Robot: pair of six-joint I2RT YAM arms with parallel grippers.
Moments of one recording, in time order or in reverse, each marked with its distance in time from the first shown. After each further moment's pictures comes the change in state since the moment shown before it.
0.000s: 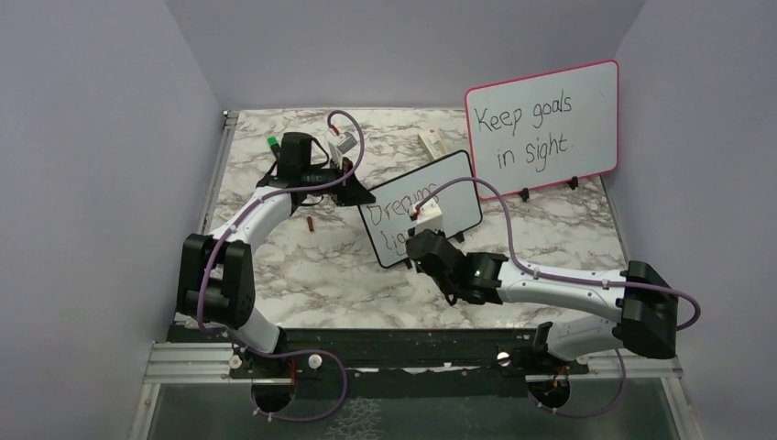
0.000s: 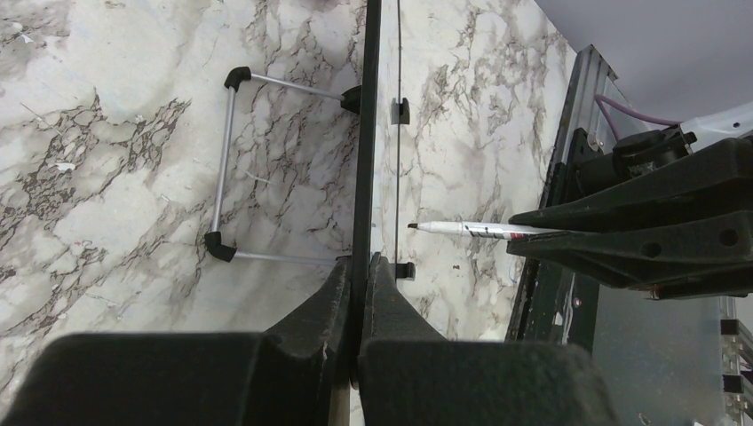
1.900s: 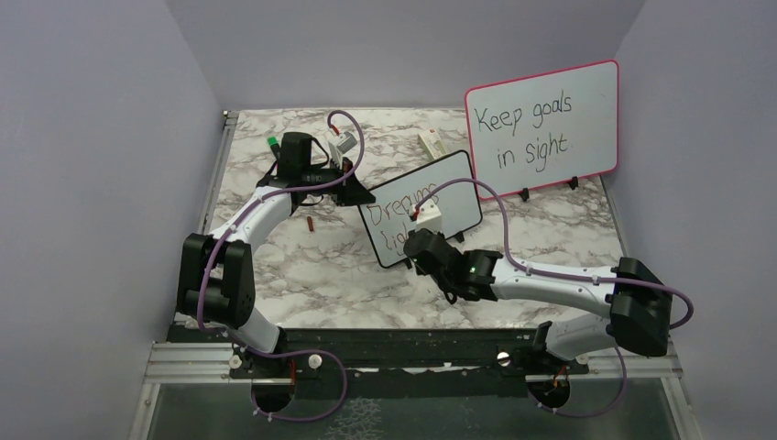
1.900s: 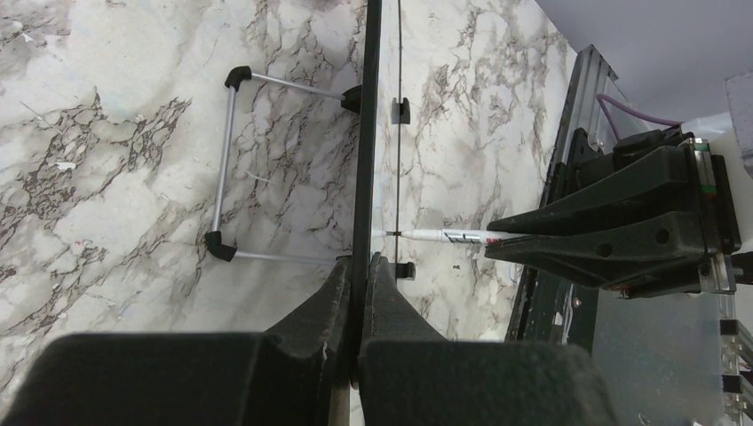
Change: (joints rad) left arm 0.000 0.002 0.001 -0.002 -0.001 0.000; right arm -0.038 0.043 -0.001 -0.039 -0.050 0.061
